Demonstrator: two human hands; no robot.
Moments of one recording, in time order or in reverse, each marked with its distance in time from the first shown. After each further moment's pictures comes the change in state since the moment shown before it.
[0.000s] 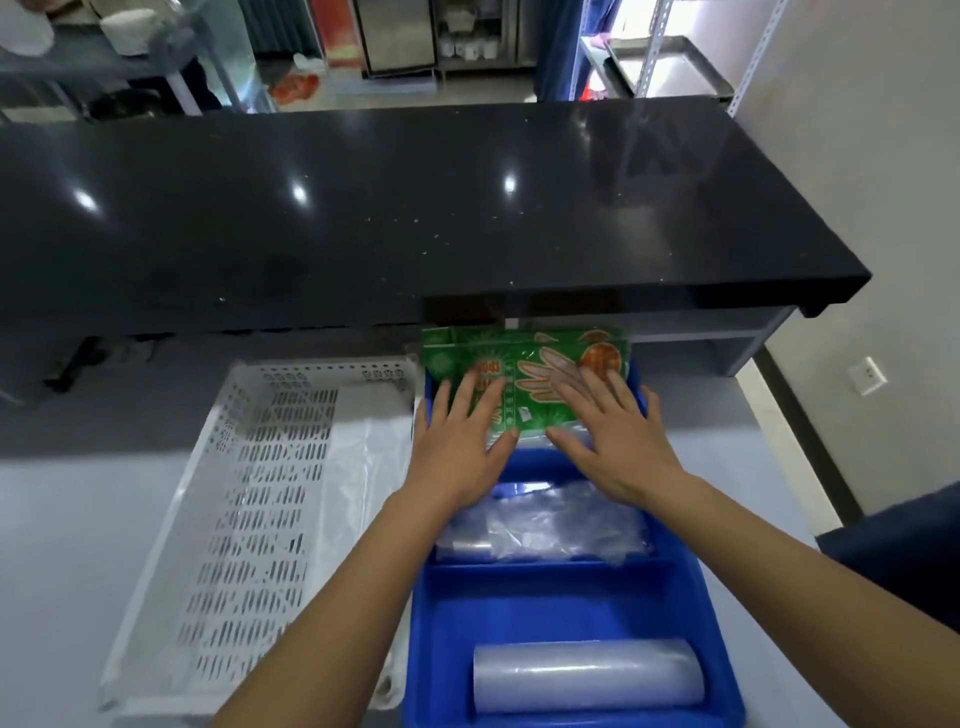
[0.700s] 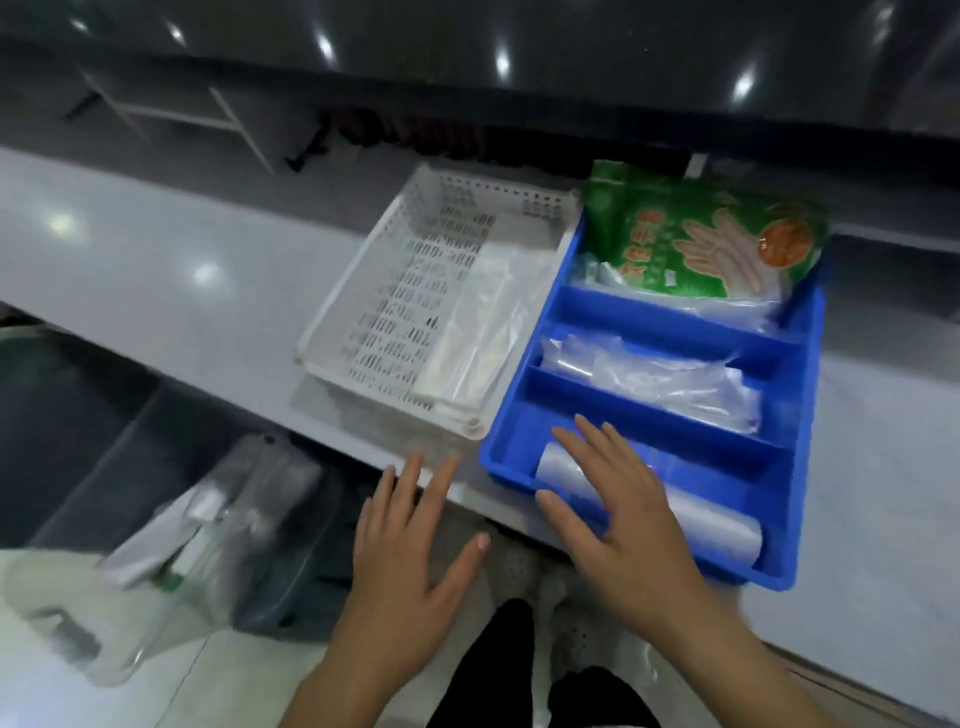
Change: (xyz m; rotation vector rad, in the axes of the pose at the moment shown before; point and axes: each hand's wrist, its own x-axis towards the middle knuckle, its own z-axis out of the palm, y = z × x) left_hand -0.338 0.039 0.035 -0.266 0.244 -0.516; right_hand -0.212 -0.095 0.030 0.621 -0.216 -0.273
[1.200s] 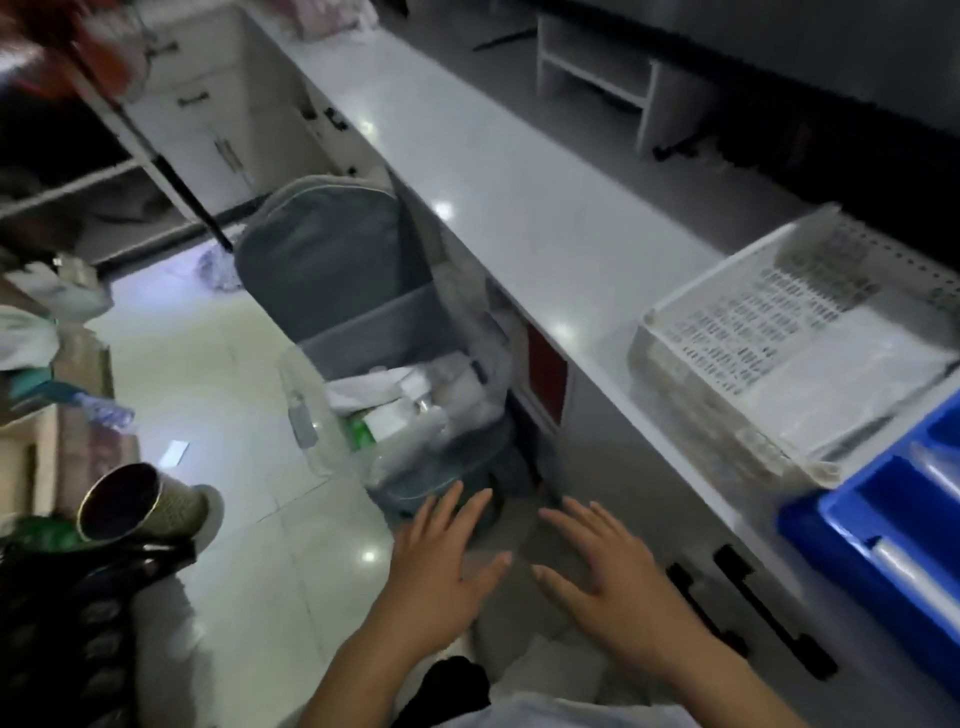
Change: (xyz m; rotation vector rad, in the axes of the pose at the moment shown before) left_hand -0.151 -0.175 -0.056 -0.125 0.023 -0.552; right_hand -0.025 -0.105 0.198 -0.414 -0.791 -0.329
